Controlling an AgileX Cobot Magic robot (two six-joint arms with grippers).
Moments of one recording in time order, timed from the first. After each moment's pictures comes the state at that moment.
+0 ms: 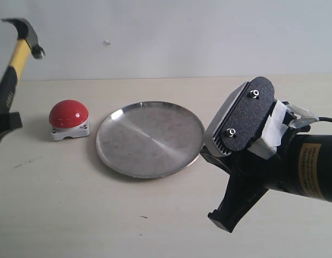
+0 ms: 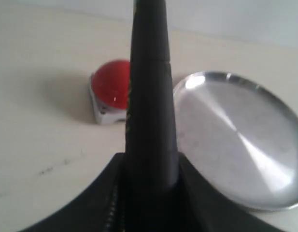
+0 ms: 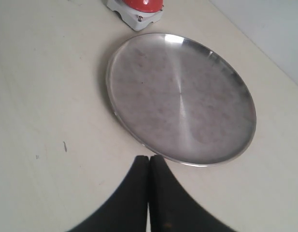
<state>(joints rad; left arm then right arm) -0.26 1.14 -0.49 0.44 0.00 -0.74 0.78 1.19 -0.52 -1.39 0.05 1.09</state>
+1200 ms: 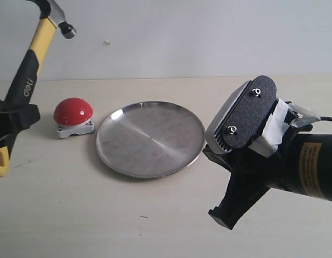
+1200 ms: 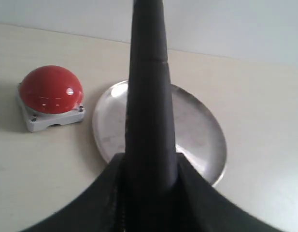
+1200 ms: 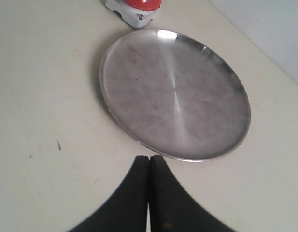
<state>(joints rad) -0.47 0.97 -0.47 0.45 -0.01 -0.83 0.78 1.19 -0.52 -1.39 0.08 1.10</state>
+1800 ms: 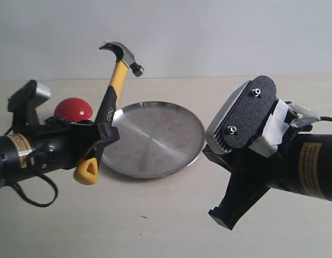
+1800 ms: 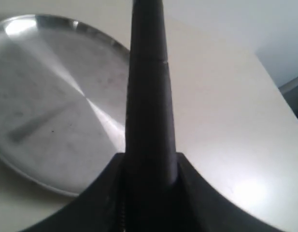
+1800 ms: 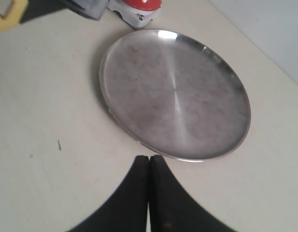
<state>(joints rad) -0.53 1.55 -0.52 0.39 -0.53 -0.99 0.78 1.19 -0.52 -1.39 0.08 1.10</state>
